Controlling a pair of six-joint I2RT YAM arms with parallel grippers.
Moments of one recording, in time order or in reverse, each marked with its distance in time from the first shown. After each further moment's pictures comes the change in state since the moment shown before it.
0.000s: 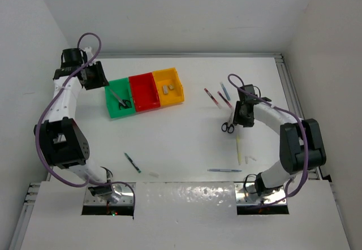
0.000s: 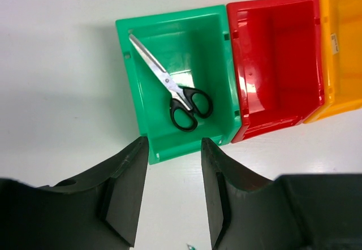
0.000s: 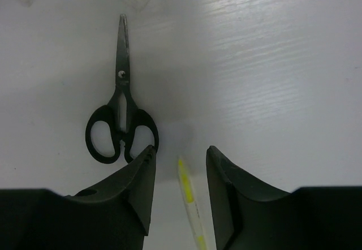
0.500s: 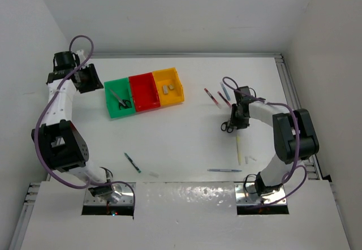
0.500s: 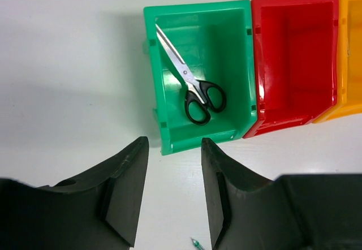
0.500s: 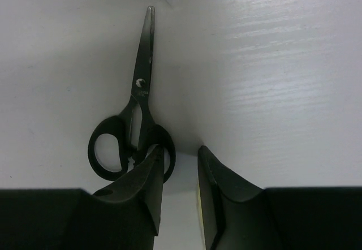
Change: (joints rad) left arm 0.073 -0.030 -0.042 -0.008 0.022 0.005; right arm 0.002 0.139 0.002 0.079 -0.098 -0.027
